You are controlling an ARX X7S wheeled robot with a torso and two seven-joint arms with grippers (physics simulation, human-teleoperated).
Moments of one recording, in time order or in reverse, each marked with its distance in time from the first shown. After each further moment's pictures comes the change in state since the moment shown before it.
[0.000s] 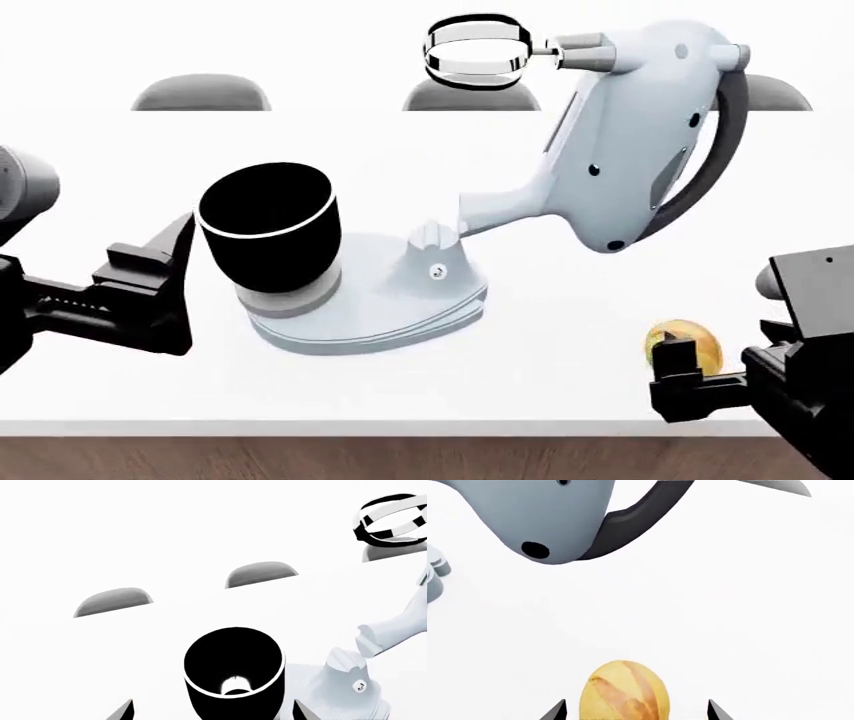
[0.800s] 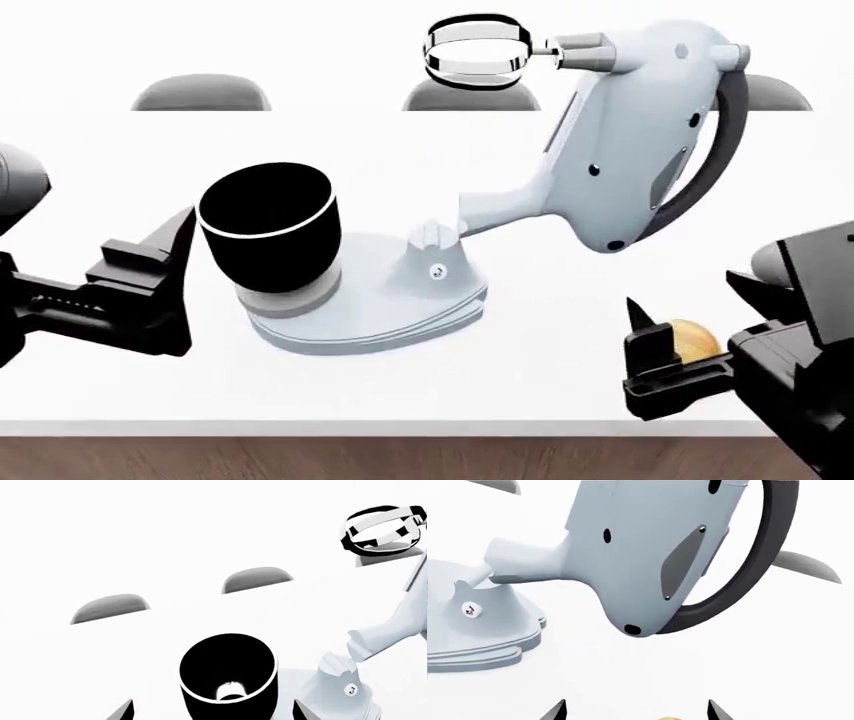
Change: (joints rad) left arm -0.051 0.019 0.008 0.001 -0.057 -0.006 -0.049; right arm 0.143 -0.035 0.017 -0.152 0.172 0.006 0.053
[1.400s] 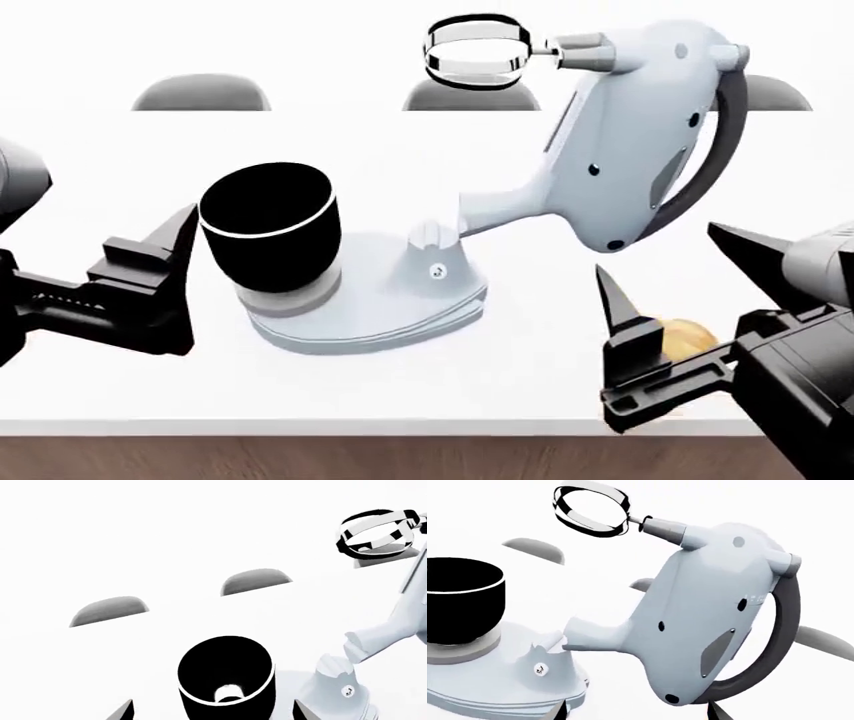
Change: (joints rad) left arm -0.025 0.028 0.004 -0.006 -0.032 -0.016 -0.046; right arm 0.136 -0.040 0.024 -0.164 0.122 -0.069 0.045
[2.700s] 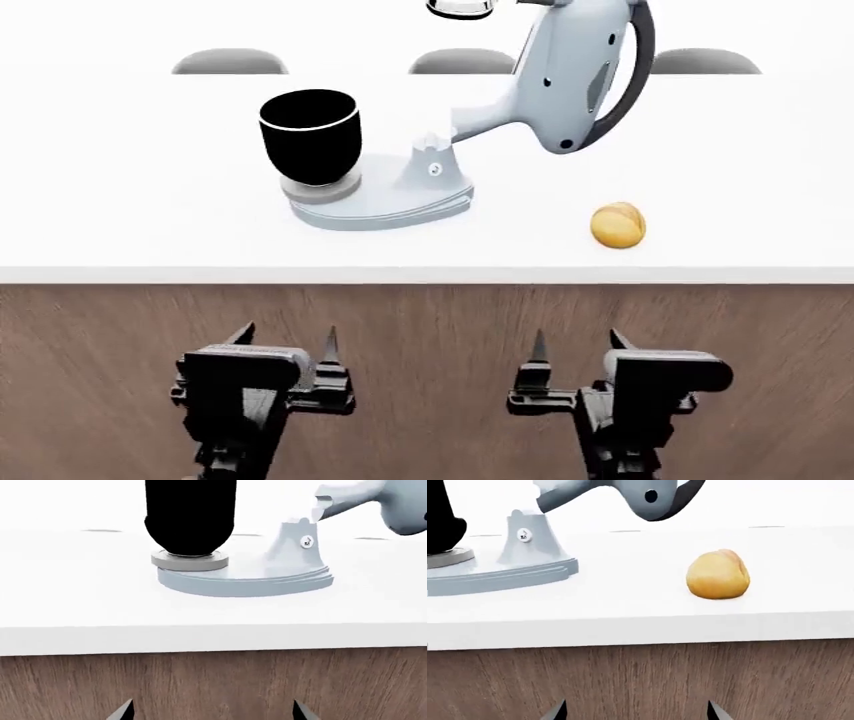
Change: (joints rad) left arm 1.064 0.883 -0.039 -0.344 2.260 0.620 1.420; right arm -0.780 -0.705 -0.184 0.513 -2.058 -0.893 -1.172
